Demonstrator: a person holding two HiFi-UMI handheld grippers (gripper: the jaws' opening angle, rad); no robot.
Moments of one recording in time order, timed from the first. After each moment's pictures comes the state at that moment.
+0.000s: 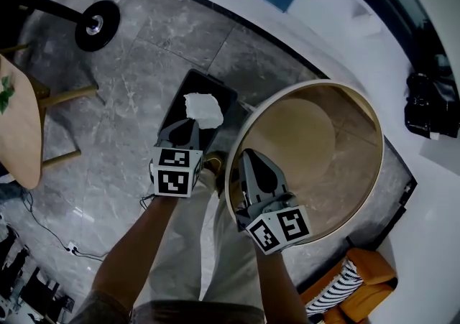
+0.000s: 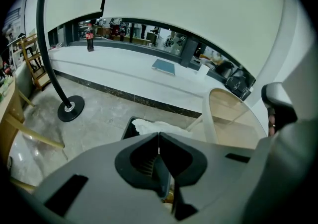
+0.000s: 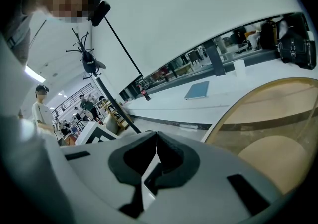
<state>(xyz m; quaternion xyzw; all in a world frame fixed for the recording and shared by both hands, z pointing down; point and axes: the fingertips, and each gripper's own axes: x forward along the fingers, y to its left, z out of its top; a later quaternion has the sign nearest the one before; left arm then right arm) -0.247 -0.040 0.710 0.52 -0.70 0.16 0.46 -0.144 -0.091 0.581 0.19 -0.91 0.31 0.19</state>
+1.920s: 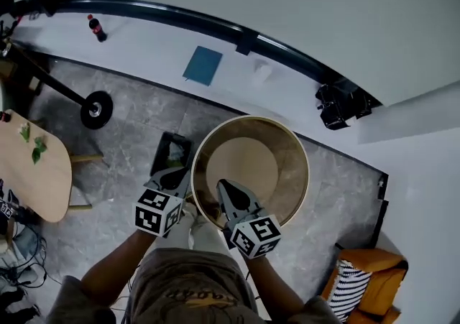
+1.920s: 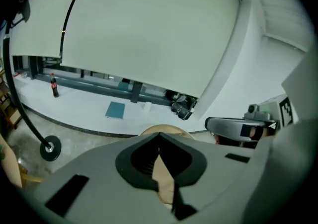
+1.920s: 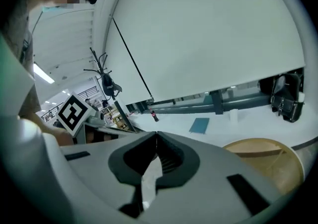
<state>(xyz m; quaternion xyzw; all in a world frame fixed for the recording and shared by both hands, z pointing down) -0.140 -0.047 0.348 0.70 -0.60 0.12 0.37 -0.059 -0.066 0.311 0.20 -0.93 0.26 0.15</state>
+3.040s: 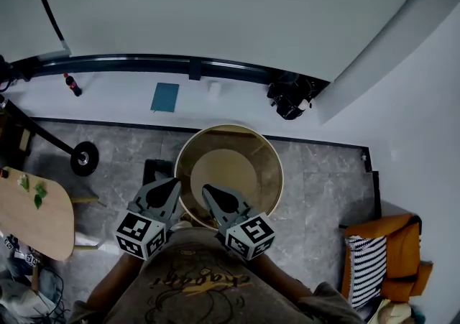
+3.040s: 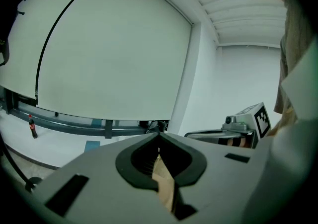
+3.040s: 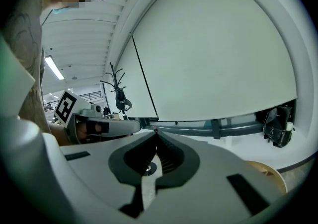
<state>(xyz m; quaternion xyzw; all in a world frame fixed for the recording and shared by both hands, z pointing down) -0.055 0.007 0.170 0.81 -0.55 0.05 0.18 0.008 0.001 0.181 0.22 -0.96 0.17 0.07</state>
